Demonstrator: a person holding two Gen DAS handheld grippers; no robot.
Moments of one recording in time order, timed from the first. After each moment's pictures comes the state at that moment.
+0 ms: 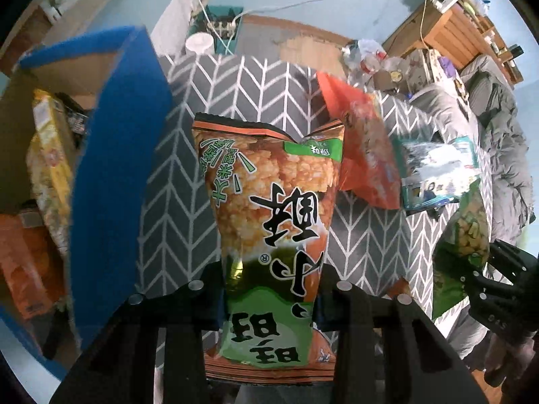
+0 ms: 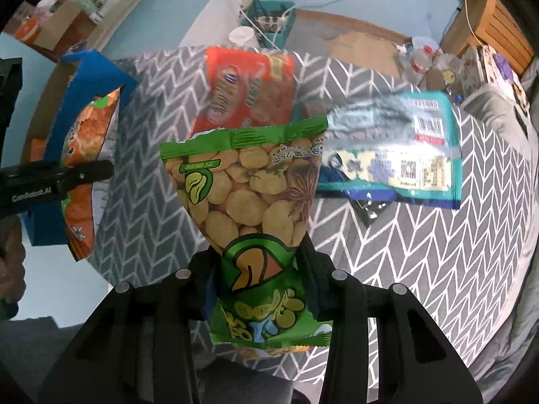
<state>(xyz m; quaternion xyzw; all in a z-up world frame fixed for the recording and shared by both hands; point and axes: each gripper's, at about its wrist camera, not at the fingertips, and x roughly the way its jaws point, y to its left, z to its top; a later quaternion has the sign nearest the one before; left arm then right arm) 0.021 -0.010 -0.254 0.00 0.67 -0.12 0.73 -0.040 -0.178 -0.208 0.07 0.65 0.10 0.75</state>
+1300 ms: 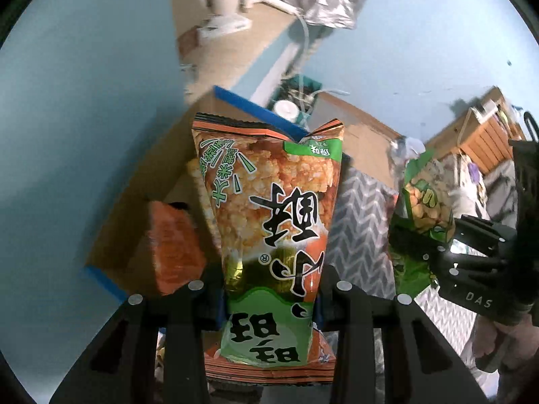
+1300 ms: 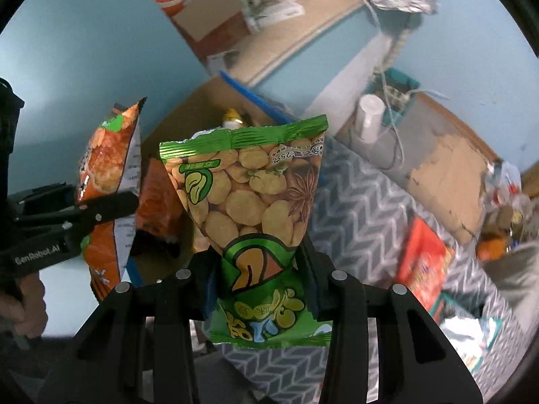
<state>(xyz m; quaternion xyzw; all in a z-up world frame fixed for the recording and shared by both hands) 0.004 0.175 -0.134 -0.10 0.57 0.02 0.81 0.057 0.028 -0.112 -0.02 0.57 0.32 0.76</state>
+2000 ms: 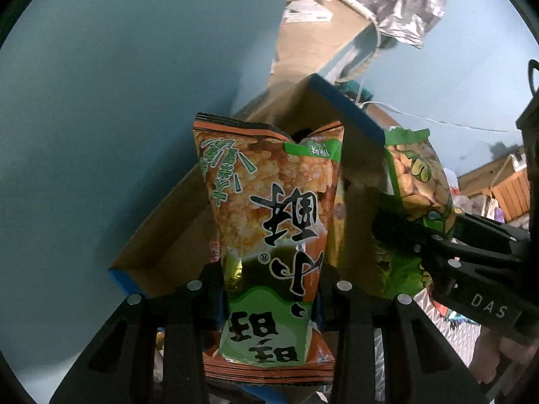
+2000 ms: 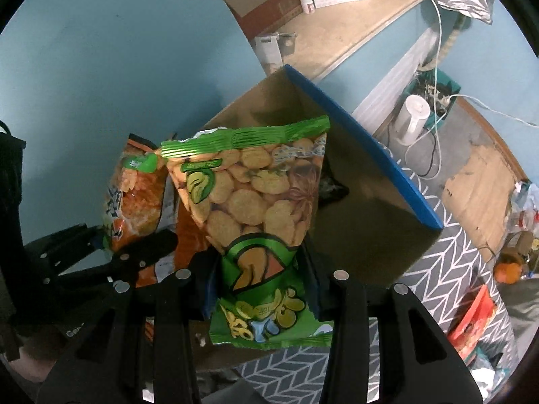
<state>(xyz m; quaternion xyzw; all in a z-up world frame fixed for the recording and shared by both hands) 0.019 0.247 -0.185 -0.16 0.58 0.11 0.79 0.100 0.146 -0.146 -0.03 0.60 0.35 0.72</state>
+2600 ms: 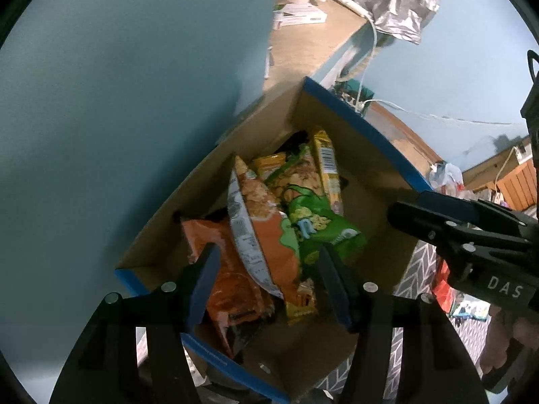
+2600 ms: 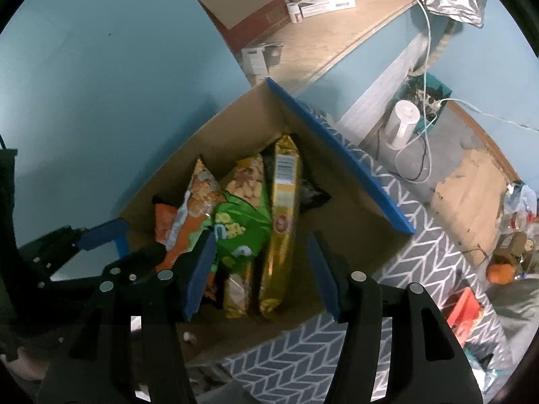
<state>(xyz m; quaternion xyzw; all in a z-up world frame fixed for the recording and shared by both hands) 0.010 0.232 -0.167 -0.13 0.59 0.10 0.79 0.106 0.128 -0.134 -0.04 0.59 0.34 0.73</state>
